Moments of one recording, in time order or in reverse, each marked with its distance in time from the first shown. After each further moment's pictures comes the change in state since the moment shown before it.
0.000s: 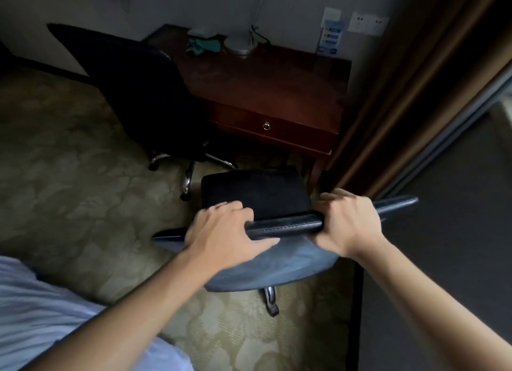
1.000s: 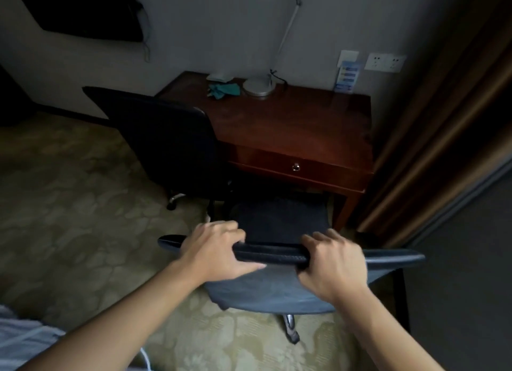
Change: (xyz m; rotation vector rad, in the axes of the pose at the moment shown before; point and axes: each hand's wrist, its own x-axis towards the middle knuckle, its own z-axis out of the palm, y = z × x) left_hand 0.087 -0.176 -0.030 -0.046 0.032 0.237; right_hand 0.118 -0.119 0.023 0.020 0.040 0.164
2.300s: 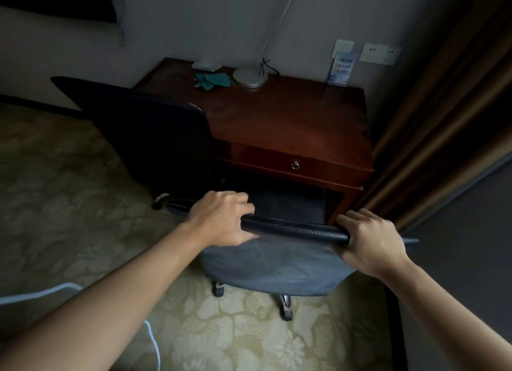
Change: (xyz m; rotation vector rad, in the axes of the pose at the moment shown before) left_hand 0.078 -0.081 -0.004 0.048 -0.102 0.267; right_hand 0.056 0.040 0.003 -0.006 -0.029 -0.014
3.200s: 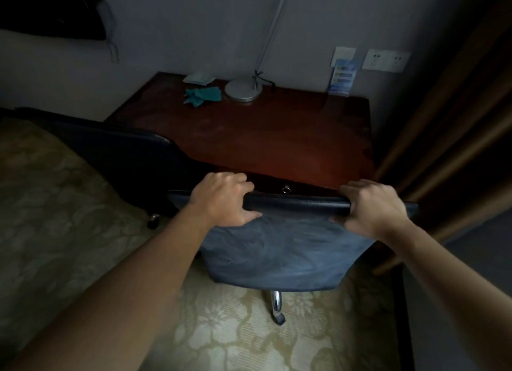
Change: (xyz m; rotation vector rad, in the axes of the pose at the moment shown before) left_hand 0.170 -0.027 0.021 0.116 0.072 -0.100; right_hand 0.157 0.141 0.013 -0.043 -0.020 -0.061
